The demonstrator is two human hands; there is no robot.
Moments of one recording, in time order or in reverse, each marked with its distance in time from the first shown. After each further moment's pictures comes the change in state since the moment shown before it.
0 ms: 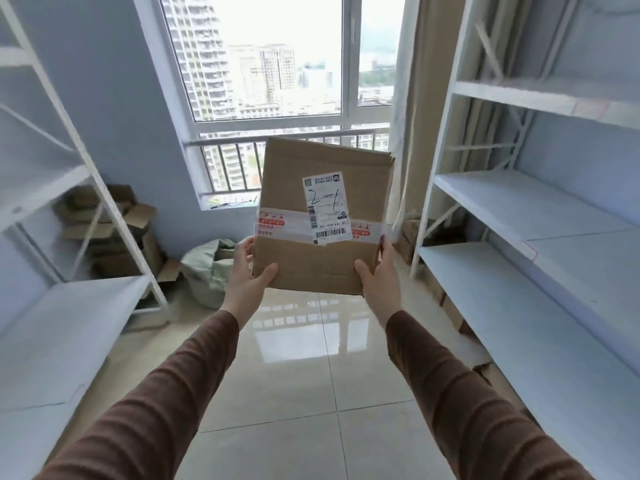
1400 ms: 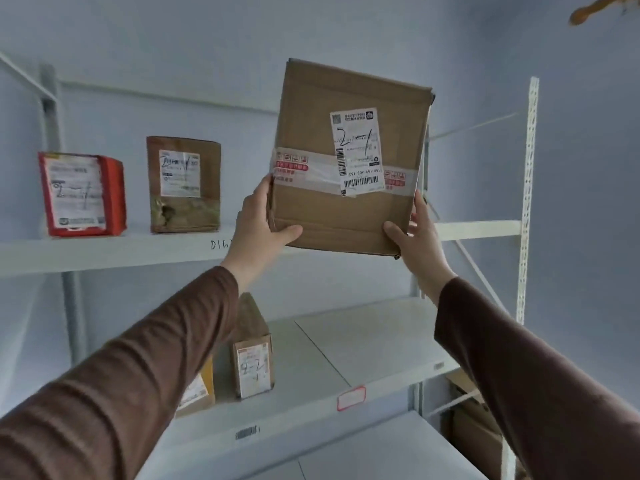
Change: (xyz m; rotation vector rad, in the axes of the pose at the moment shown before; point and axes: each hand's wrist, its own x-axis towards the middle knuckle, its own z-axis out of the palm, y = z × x) left_hand 0.092 0.223 -0.657 0.955 1.138 0.207; right_hand 0.043 -0.526 0.721 0.811 -1.078 -0.652
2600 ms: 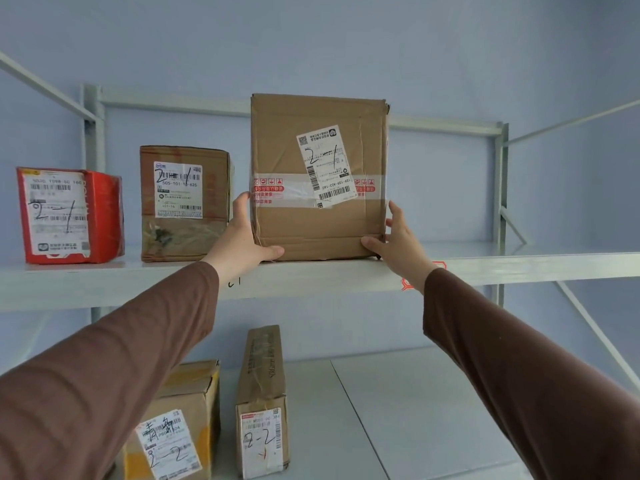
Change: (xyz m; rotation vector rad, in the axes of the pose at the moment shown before) left_hand 0.116 -0.114 -0.007 0.347 -0.004 -0.257; right_hand 0.174 0.112 0.119 -0.179 -0.331 -0.035
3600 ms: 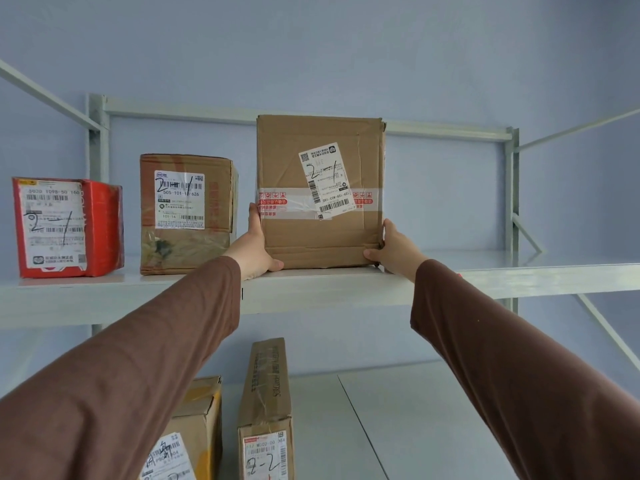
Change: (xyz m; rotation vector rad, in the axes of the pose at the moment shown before) left_hand 0.035 -0.001 0.012 0.245 -0.131 -0.194; right_hand 0.042 -0.006 0.016 -0.358 -0.111 0.135
